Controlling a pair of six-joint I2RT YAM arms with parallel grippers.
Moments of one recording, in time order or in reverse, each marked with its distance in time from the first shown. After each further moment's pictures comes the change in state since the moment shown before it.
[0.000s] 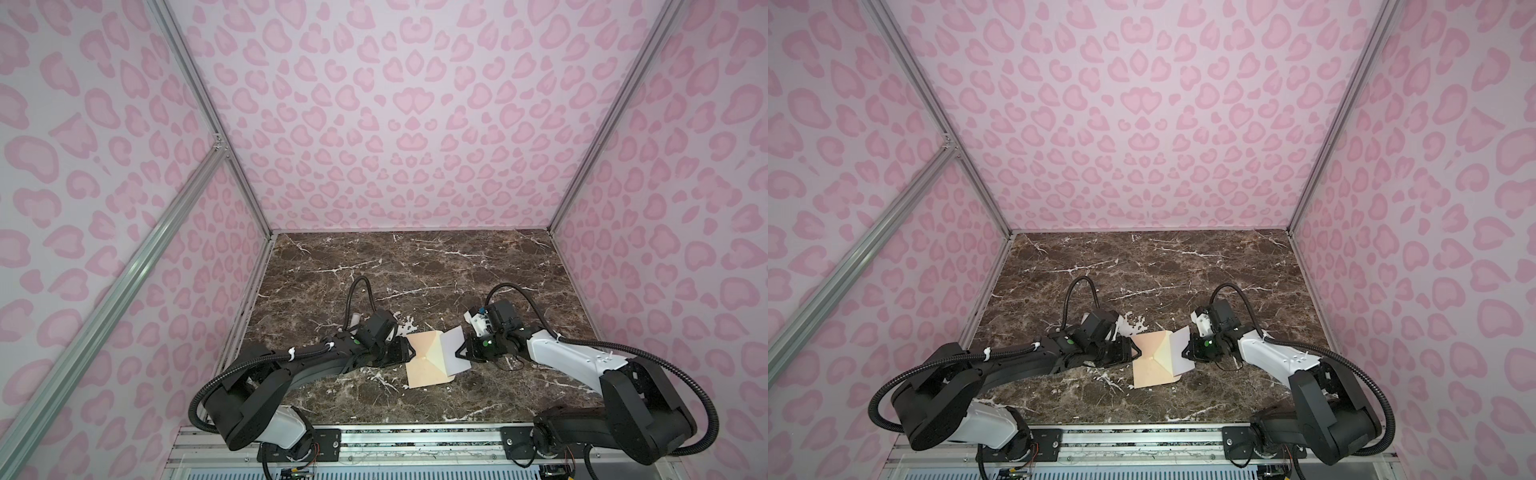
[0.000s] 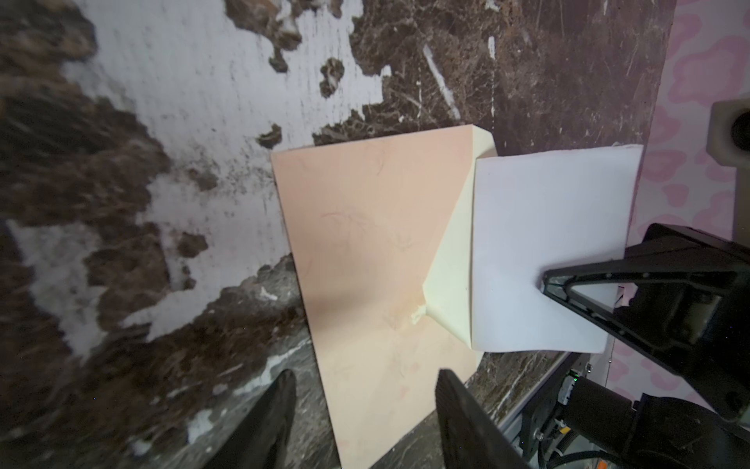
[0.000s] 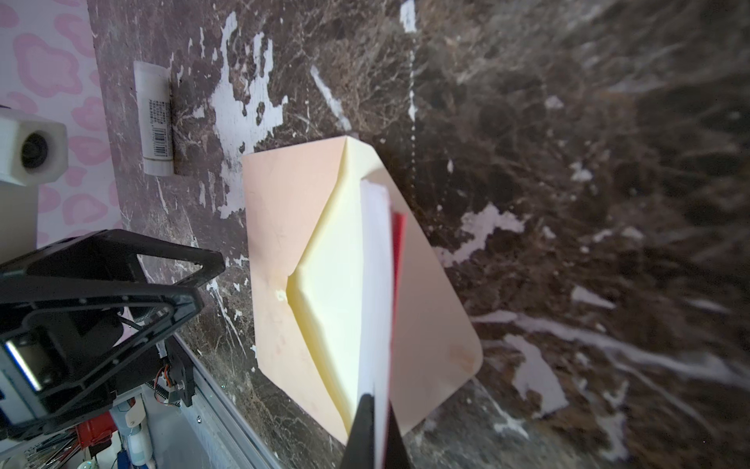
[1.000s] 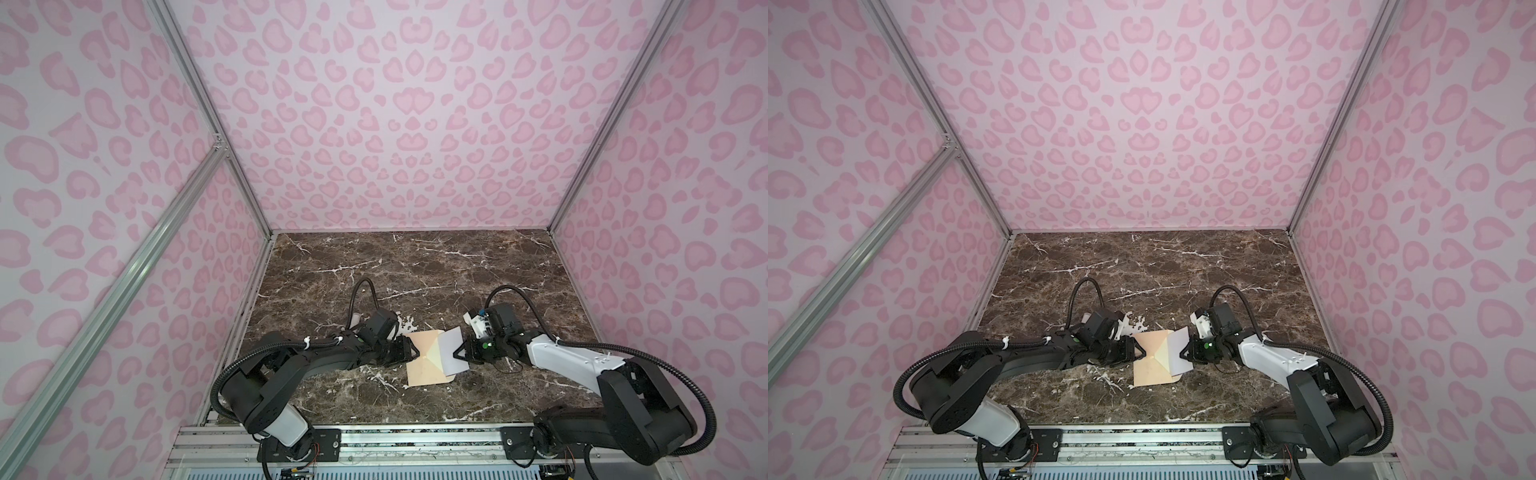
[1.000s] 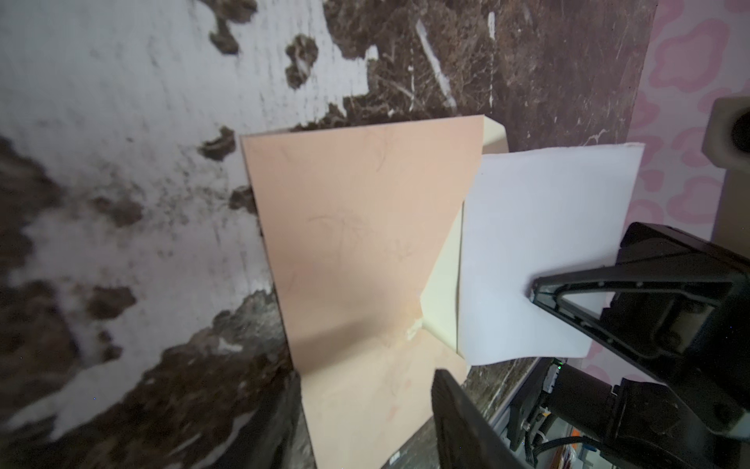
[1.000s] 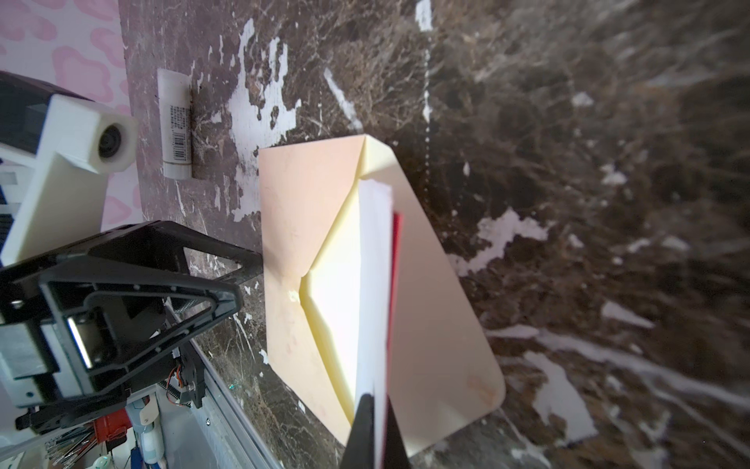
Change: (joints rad) left arm 0.029 0.100 0.000 0.117 0.098 0.018; right arm 0.000 -0.003 -0.060 0.122 -0.041 0.037
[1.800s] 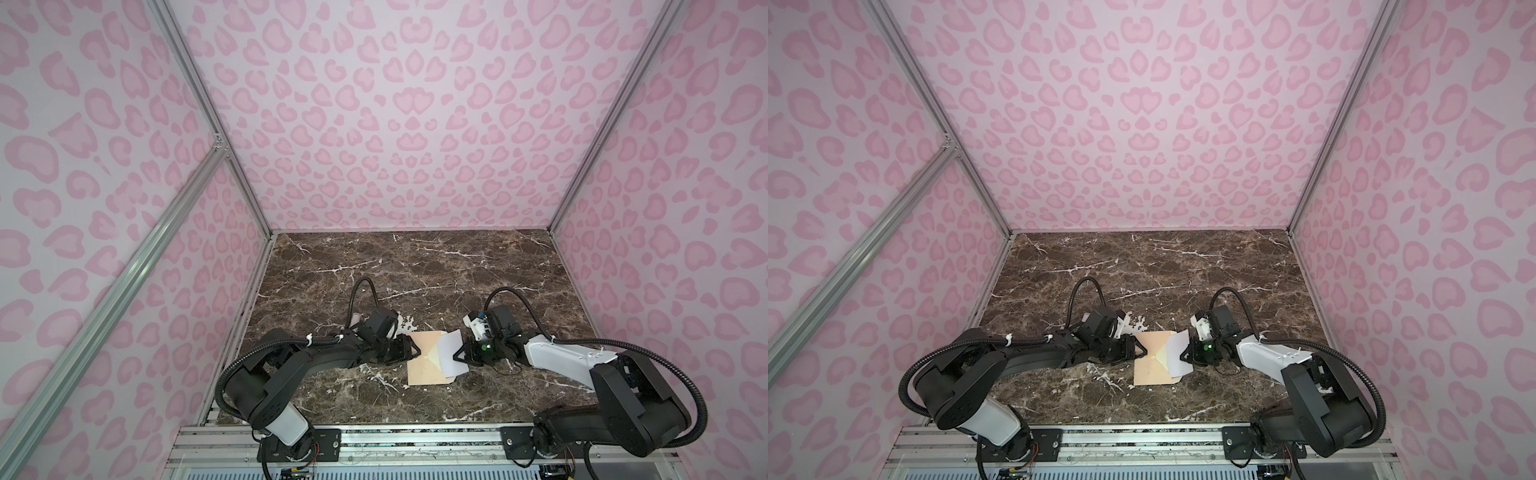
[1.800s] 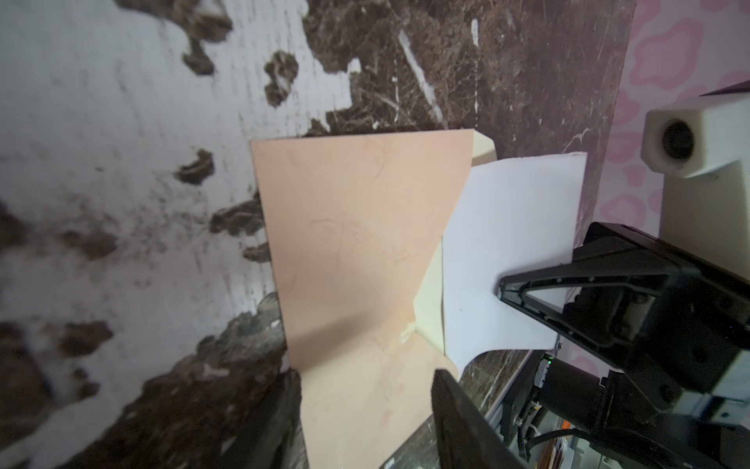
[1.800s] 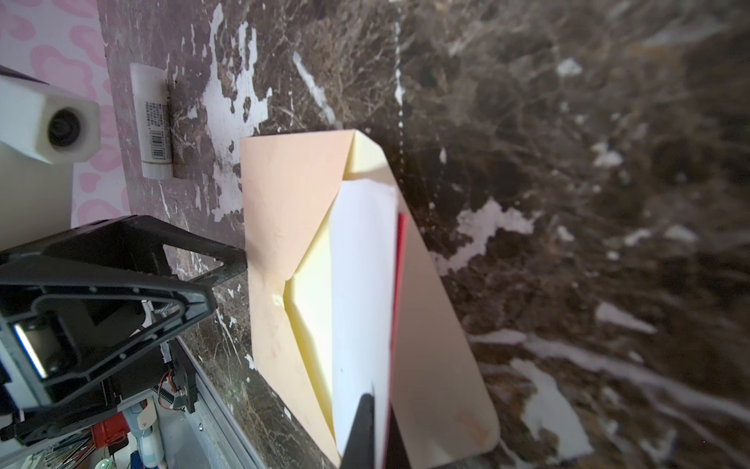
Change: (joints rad) left arm 0.012 0.023 0.001 0.042 0.036 0.014; right arm -0.001 0.043 -0.019 0.033 0.014 0.007
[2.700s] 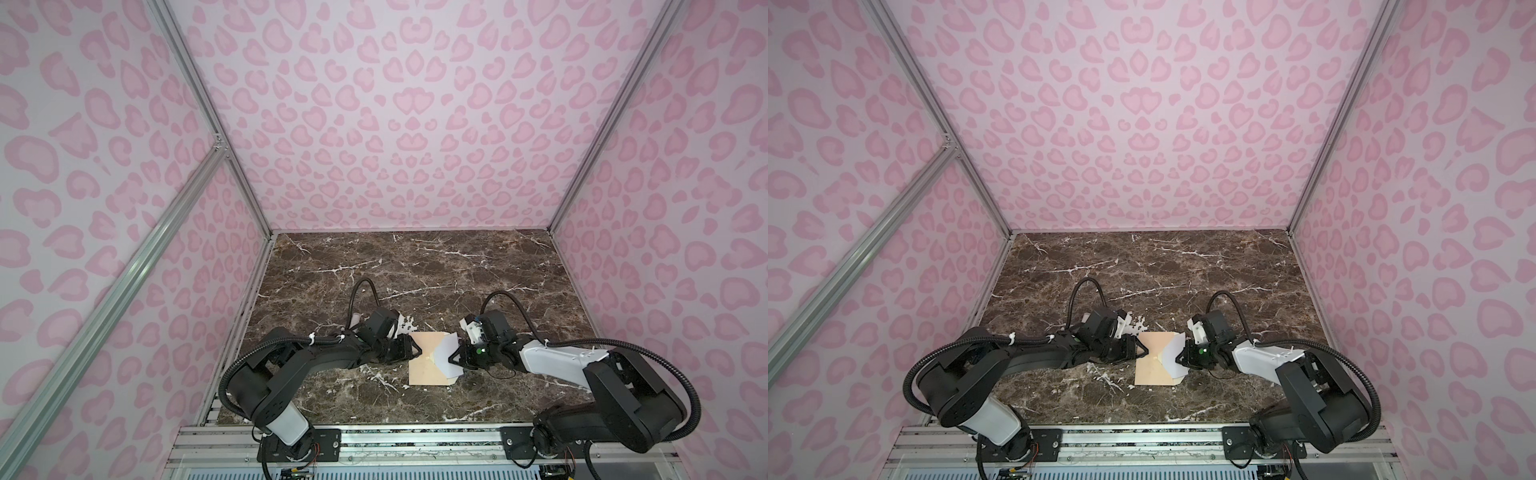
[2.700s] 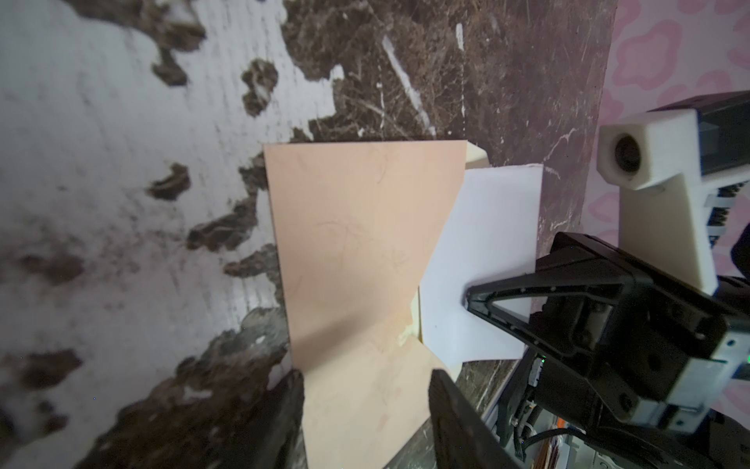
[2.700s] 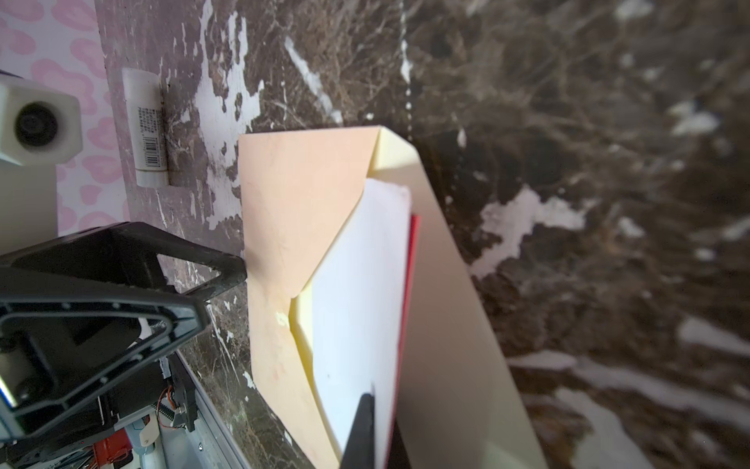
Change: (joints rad) left arm 0.000 0.017 -0.014 0.060 0.018 -0.002; right arm 0.082 0.030 -0.053 0.156 0.035 0.124
